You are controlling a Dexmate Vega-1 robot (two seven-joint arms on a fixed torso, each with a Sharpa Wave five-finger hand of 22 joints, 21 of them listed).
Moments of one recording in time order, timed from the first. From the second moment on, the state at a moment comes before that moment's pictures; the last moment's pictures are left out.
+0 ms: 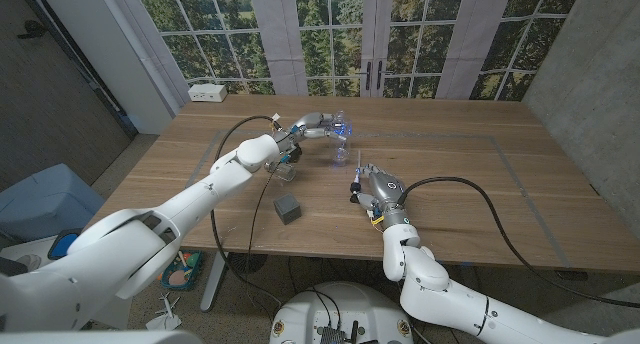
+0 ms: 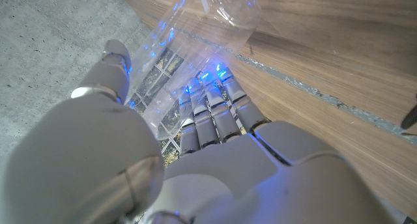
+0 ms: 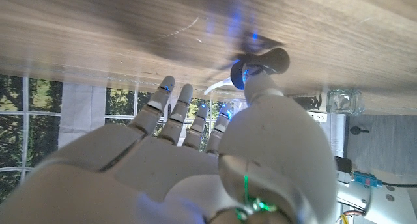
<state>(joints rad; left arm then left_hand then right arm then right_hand) 0.46 0.45 0.71 -1.05 -0.14 -0.42 -0.23 0.82 -0.03 0.50 -0.21 0.17 0.47 0.05 0.47 0.23 0.65 -0.03 0.24 0.20 0.61 -0.06 0.18 0.17 0.49 0.00 0.35 0.21 -0.99 -0.62 -0.97 -2.00 -0.65 -0.84 -0.43 1.11 0.07 0.36 -0.18 0.20 0.36 -0.22 0.24 0.20 0.16 -0.14 0.24 0.53 0.17 -0.04 0.48 0.66 0.28 0.03 0.41 0.19</state>
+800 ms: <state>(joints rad) 0.49 0.47 0.70 -1.10 -0.15 -0.39 -0.21 0.82 -0.03 0.50 -0.21 0.17 0.47 0.05 0.47 0.24 0.65 -0.03 0.23 0.20 0.61 -0.06 0.18 0.17 0.48 0.00 0.36 0.21 -0.99 -0.69 -0.92 -2.01 -0.68 -0.67 -0.28 1.05 0.08 0.28 -0.10 0.18 0.65 -0.21 0.31 0.21 0.19 -0.13 0.26 0.51 0.14 -0.04 0.46 0.67 0.25 0.05 0.42 0.20</state>
